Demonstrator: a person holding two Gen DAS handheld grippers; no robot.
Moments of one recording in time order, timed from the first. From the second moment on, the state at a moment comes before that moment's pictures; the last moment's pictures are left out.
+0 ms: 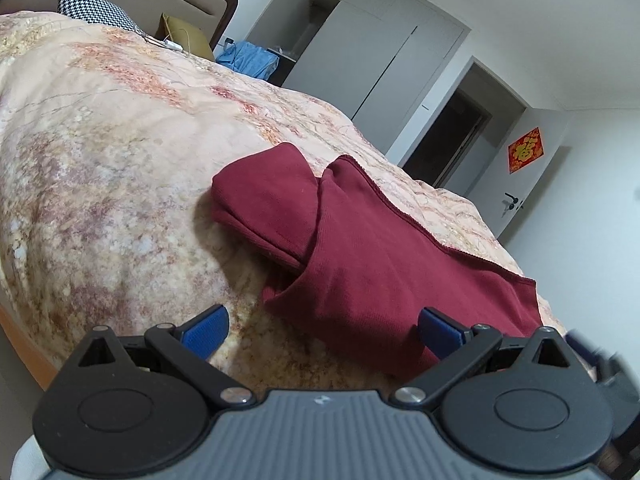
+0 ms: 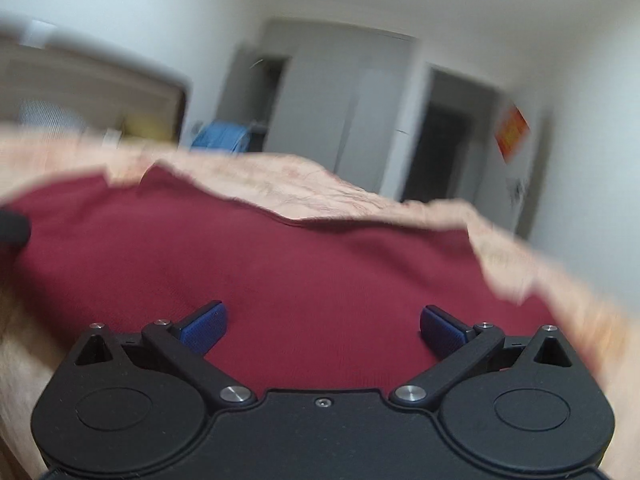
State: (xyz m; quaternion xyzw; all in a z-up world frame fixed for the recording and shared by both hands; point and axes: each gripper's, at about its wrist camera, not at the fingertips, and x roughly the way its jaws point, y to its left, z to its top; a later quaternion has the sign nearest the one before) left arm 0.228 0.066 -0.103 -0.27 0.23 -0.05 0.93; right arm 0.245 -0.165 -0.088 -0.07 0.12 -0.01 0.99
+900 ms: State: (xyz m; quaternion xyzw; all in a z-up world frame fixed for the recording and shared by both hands) left arm 0.231 0.058 -0.104 -0.29 0.22 -0.12 0.92; right arm 0.225 -0.176 -0.103 -0.03 0.08 0.00 1.00
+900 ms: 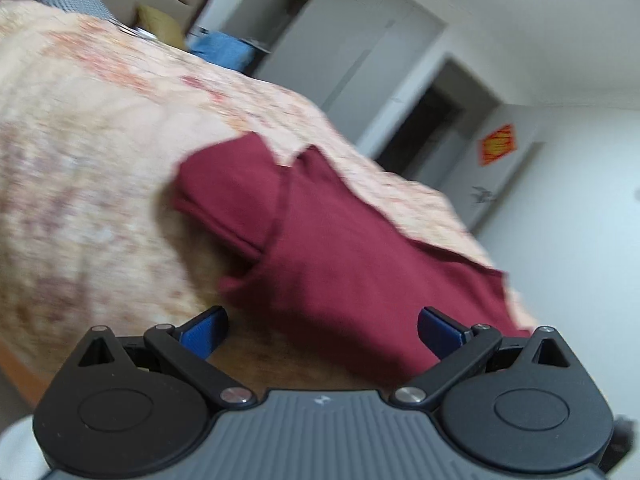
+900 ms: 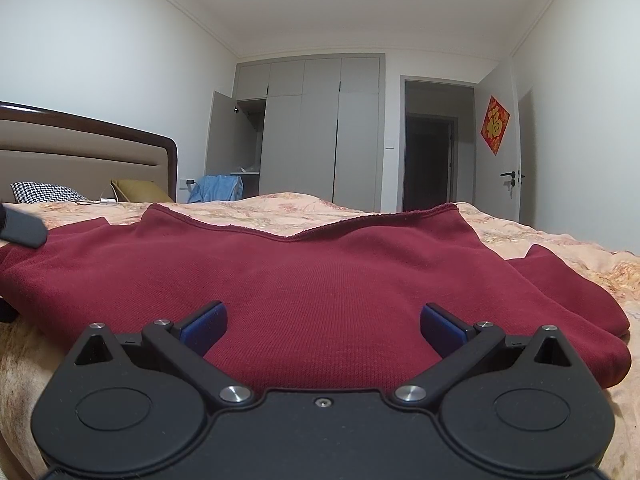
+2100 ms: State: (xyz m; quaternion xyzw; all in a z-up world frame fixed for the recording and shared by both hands) left arm 0.261 0.055 -0.116 -0.31 0.19 -0.13 0.92; right arm 0.224 -0.174 -0.105 -0.03 0.07 -0.01 1.00
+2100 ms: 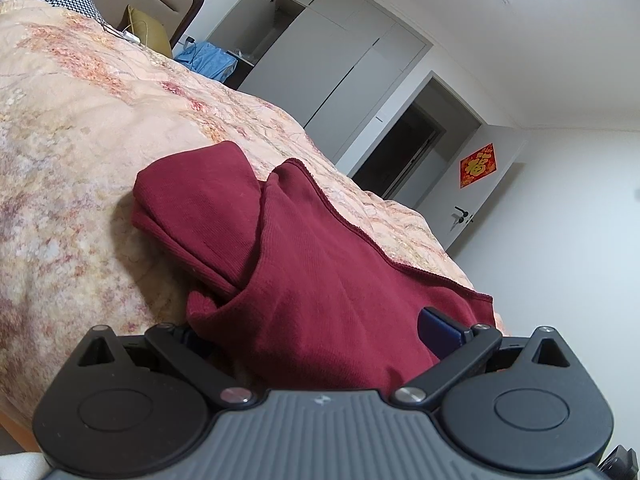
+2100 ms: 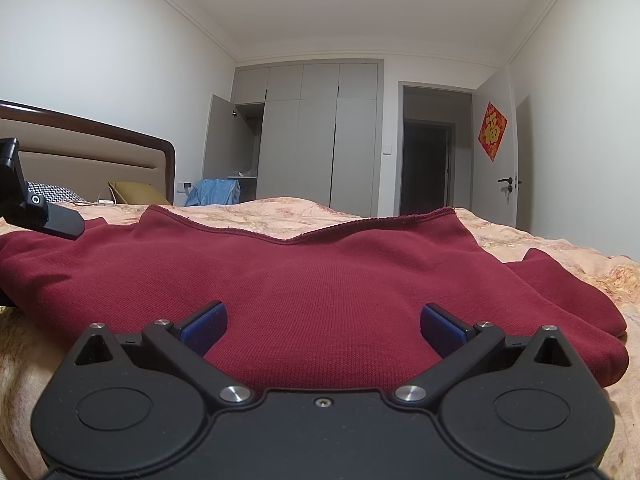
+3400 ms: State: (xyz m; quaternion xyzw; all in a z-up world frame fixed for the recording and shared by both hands) left arm 0.269 0.055 -0.081 -0.31 0.20 0.01 0.93; right arm 0.241 -0.194 -0.075 -0.02 0.16 0.04 0.99
